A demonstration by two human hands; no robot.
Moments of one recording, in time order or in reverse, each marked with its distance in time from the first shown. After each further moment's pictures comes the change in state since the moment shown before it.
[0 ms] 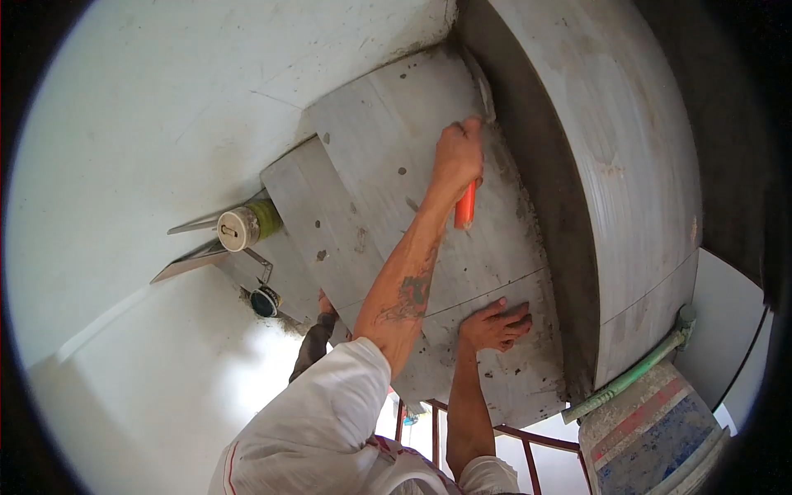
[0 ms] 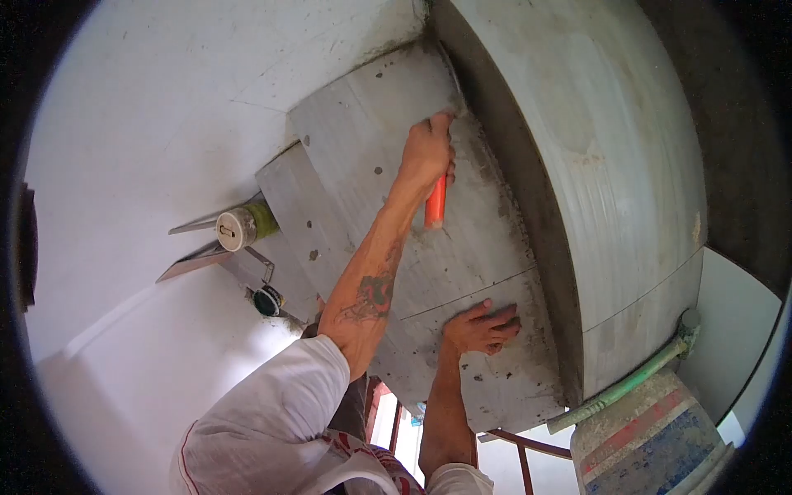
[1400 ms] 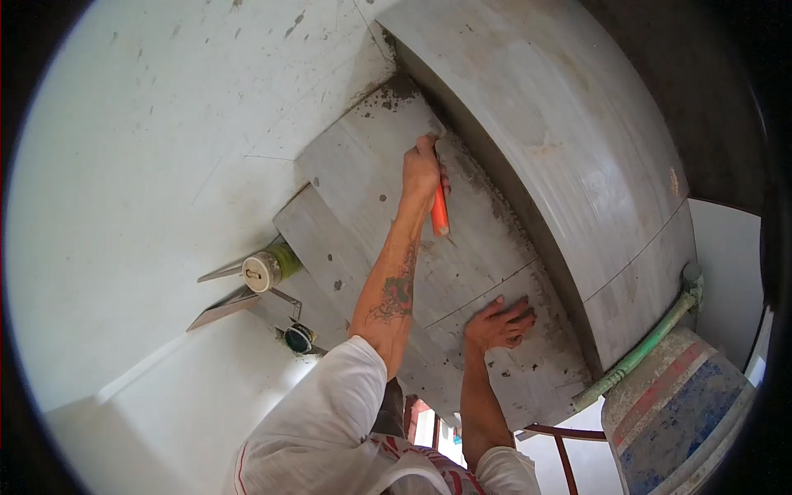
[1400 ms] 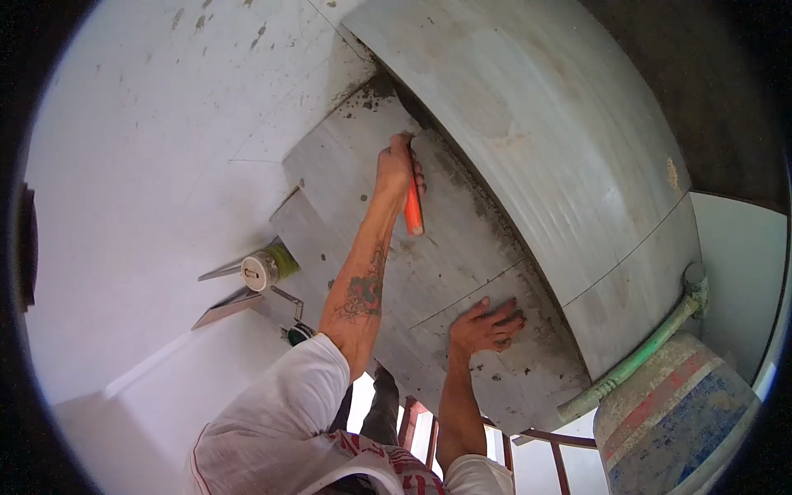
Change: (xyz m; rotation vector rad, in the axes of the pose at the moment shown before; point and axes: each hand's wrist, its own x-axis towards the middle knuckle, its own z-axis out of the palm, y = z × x) left_hand -0.002 0.010 0.016 -0.079 0.048 -0.067; right_hand 0.002 0.001 -0.004 -0.025 -0.023 -0.017
